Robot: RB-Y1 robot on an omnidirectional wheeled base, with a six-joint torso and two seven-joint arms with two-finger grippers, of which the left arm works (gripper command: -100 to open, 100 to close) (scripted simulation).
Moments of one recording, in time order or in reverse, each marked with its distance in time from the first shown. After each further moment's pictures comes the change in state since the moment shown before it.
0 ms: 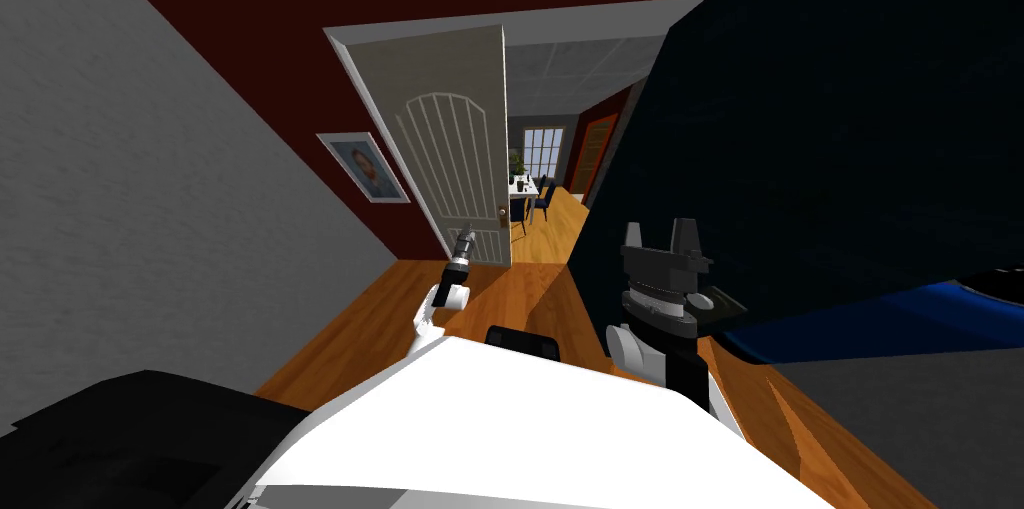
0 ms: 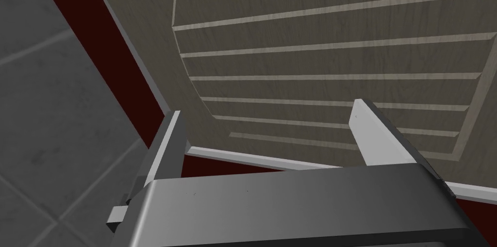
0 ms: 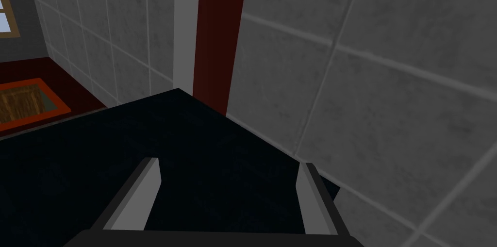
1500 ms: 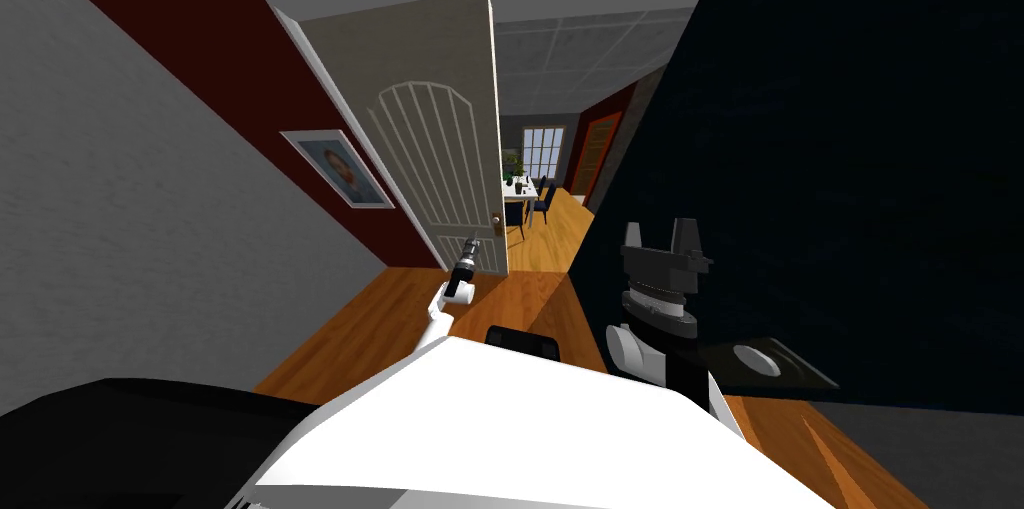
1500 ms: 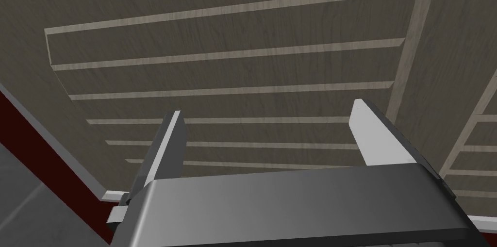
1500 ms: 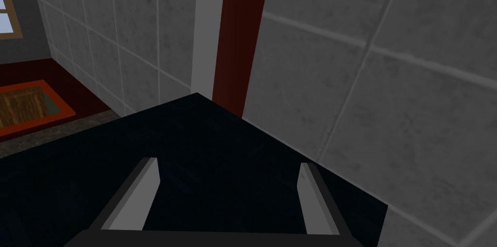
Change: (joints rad) arm -0.141 0.001 0.032 0.311 0.038 0.030 0.034
